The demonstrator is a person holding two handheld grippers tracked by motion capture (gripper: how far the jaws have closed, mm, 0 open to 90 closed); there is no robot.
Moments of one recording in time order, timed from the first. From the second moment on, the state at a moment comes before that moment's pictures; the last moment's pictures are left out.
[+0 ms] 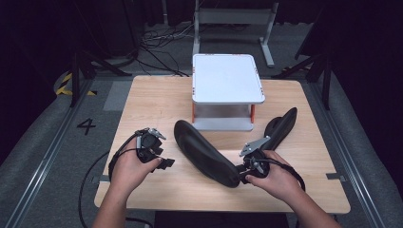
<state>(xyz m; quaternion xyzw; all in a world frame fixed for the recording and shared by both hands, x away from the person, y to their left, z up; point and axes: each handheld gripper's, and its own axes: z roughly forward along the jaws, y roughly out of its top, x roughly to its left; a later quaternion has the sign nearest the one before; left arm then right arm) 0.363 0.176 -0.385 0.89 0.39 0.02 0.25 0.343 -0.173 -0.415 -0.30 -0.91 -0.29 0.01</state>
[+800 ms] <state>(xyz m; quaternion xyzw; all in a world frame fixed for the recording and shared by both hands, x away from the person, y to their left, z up) 0.363 0.175 -0.390 0.89 0.39 0.01 0.25 0.352 -0.176 -0.437 -0.36 -0.90 -0.25 -0.02</state>
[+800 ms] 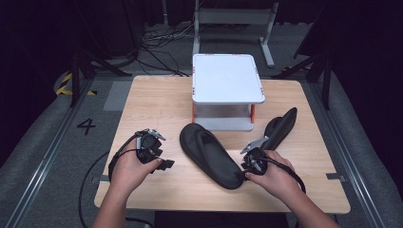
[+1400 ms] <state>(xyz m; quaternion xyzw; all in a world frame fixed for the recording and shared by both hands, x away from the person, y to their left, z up) 0.385 0.153 -0.413 0.90 0.38 0.02 0.20 0.317 -0.159 -0.428 -0.34 -0.90 -0.26 0.05</state>
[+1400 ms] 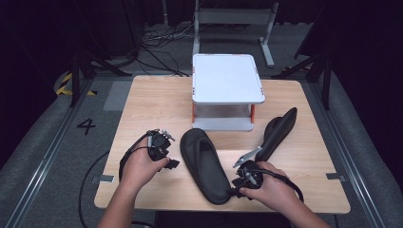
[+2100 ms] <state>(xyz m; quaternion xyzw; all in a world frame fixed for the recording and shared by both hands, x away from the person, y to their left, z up) 0.437 0.099 -0.445 0.92 0.33 0.05 0.21 0.323 -0.239 -0.390 -0.42 -0.85 -0.31 -0.03</state>
